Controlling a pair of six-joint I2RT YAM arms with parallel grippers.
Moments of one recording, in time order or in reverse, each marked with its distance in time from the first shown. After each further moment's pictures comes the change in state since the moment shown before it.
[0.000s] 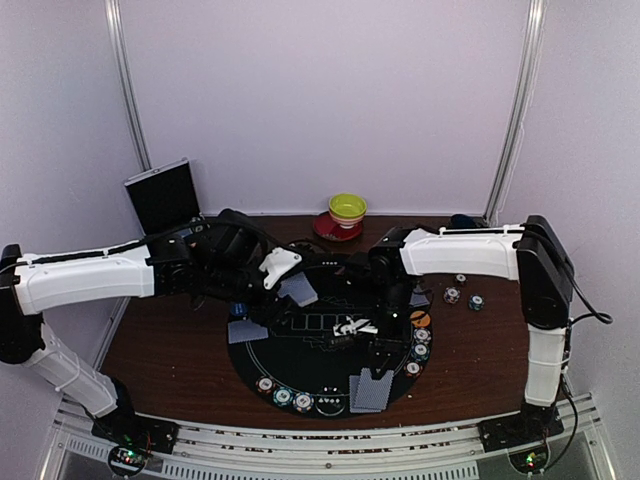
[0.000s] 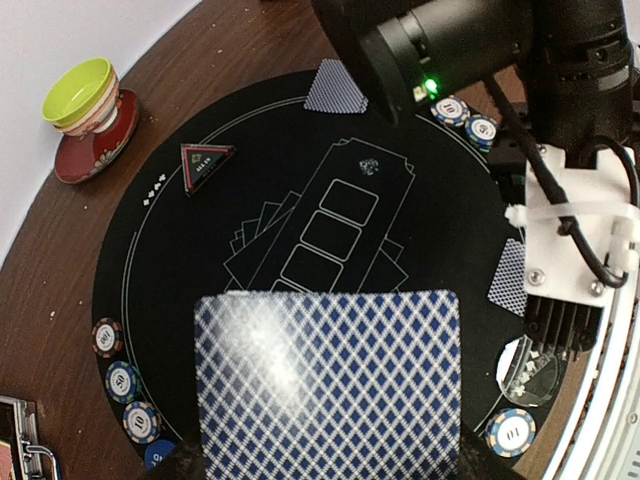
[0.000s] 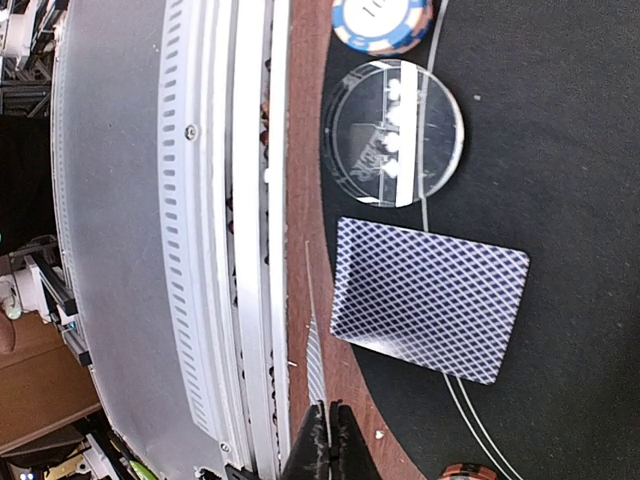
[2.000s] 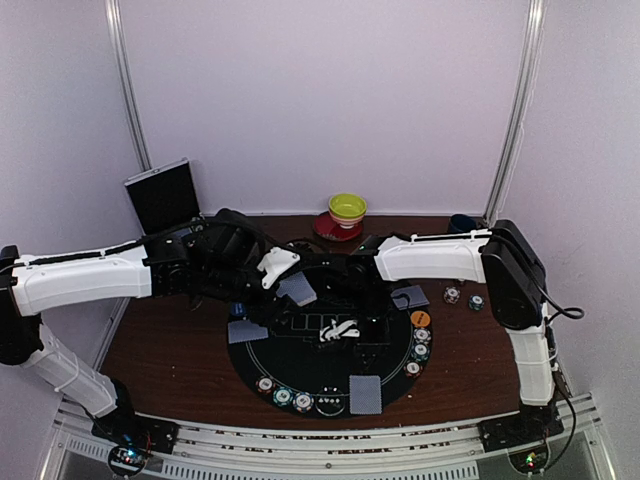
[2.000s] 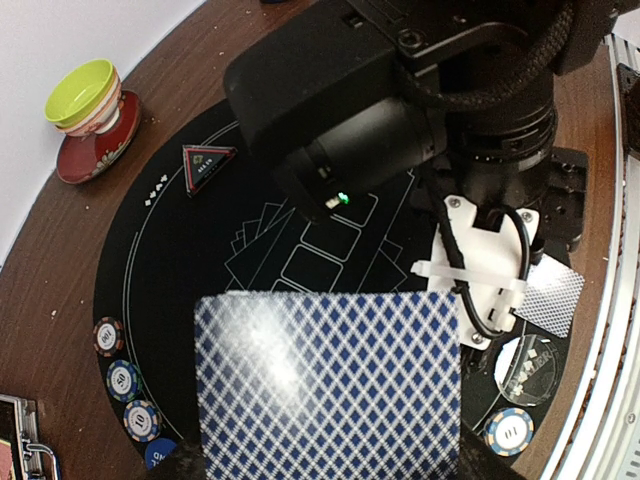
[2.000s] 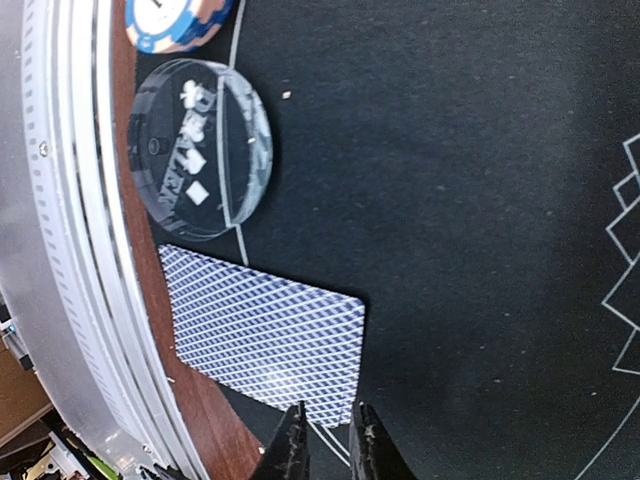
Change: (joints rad) left arm 0.000 -0.014 -0.006 0.000 0.000 -0.004; right arm 0.031 0.161 0.134 0.055 0.205 0.032
